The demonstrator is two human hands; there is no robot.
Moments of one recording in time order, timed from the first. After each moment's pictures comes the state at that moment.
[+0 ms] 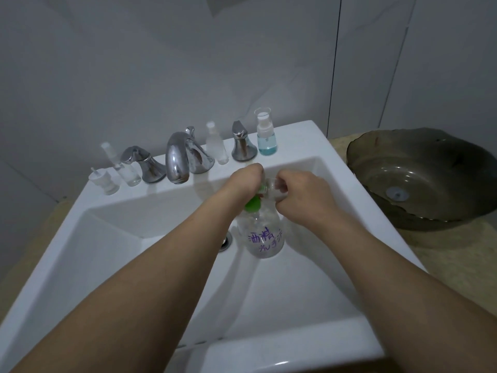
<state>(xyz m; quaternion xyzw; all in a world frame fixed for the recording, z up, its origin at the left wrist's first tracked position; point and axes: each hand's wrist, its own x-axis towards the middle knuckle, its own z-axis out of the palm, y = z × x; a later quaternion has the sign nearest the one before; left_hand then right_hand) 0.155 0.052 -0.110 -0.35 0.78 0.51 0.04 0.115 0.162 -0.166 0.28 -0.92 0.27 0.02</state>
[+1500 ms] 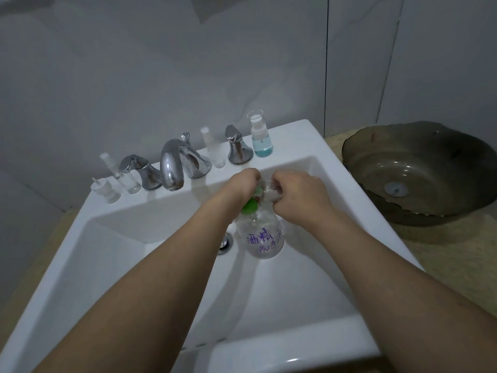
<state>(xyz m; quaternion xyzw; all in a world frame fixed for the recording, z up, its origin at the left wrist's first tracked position) 0.159 0.061 -0.099 -0.36 0.80 0.47 0.07 0.110 0.160 -0.169 0.29 -0.92 0.26 0.02</state>
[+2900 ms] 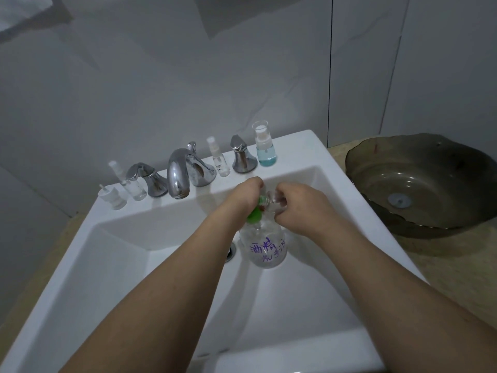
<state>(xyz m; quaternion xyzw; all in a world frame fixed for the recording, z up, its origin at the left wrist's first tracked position) 0.155 0.053 -0.109 -0.37 0.78 0.50 0.07 0.111 0.160 -0.167 0.29 -0.92 0.27 -0.03</state>
